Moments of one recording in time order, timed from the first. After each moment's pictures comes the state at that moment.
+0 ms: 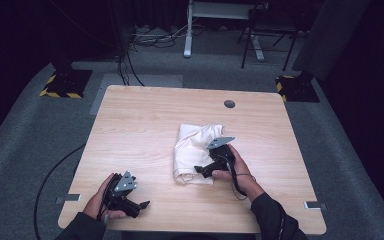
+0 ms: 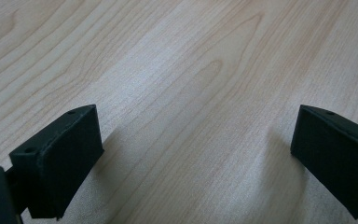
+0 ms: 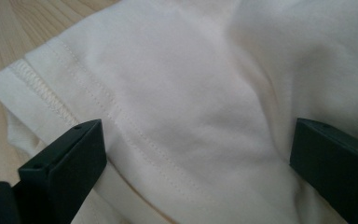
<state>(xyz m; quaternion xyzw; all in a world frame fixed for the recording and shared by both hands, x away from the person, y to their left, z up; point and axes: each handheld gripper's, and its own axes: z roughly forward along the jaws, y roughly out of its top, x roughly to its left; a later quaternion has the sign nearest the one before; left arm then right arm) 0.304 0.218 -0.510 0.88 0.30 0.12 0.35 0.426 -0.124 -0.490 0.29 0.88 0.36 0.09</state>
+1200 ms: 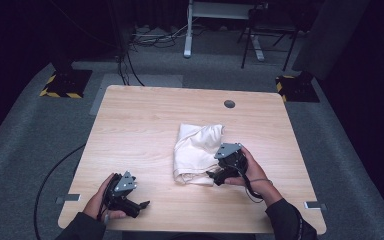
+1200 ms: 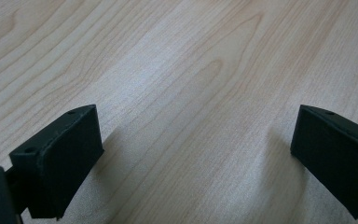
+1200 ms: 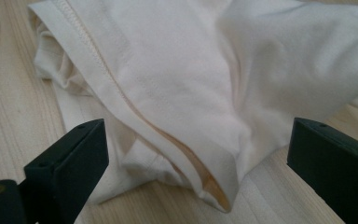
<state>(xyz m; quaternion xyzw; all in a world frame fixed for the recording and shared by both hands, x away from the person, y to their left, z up) 0.304 0.218 -0.510 0.88 0.30 0.12 0.35 0.393 -0.148 -0.459 0.21 0.91 0.31 0.18</state>
